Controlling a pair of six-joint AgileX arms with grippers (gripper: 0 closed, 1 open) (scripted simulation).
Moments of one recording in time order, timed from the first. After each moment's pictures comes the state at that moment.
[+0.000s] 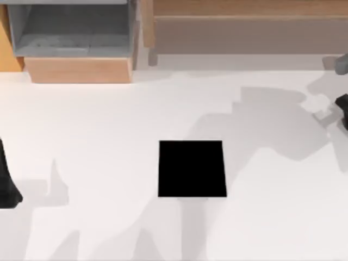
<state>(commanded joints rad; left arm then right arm) 0.00 0.00 0.00 0.00 0.00 0.00 -0.07 2.22 1.70 -1.05 0.01 -0.61</state>
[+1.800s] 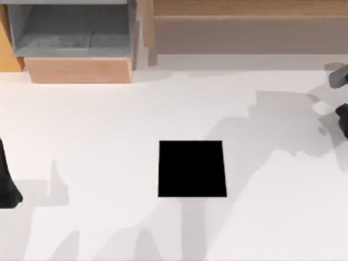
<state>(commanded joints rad) 0.00 0.00 0.00 0.00 0.00 0.00 -0.07 2.23 1.61 -0.93 -0.01 -0.60</state>
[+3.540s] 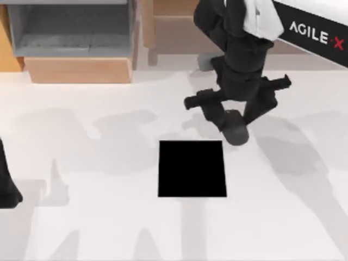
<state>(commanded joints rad) 0.00 0.00 0.00 0.00 0.00 0.00 0.54 2.28 1.99 -1.29 0.01 0.30</state>
